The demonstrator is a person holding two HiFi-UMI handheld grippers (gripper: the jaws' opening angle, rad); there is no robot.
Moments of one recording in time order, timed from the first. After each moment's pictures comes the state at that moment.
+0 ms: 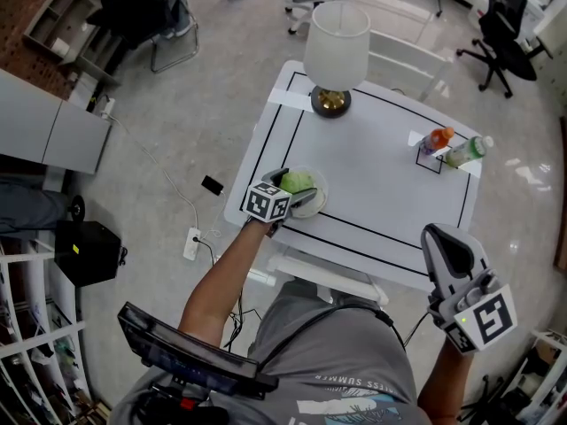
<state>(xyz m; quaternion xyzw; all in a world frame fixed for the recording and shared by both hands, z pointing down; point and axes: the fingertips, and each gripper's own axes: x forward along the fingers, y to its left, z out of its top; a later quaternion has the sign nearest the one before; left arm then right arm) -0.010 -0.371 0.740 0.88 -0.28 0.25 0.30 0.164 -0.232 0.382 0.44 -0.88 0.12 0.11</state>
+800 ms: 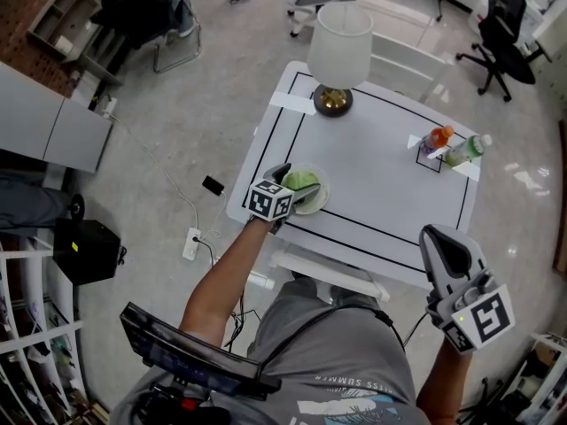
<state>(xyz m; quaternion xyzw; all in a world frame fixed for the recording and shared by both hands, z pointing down) -0.008 -0.374 0.717 0.89 -0.30 0.22 0.28 0.155 -0.217 0.378 0.43 -0.89 0.12 0.11</state>
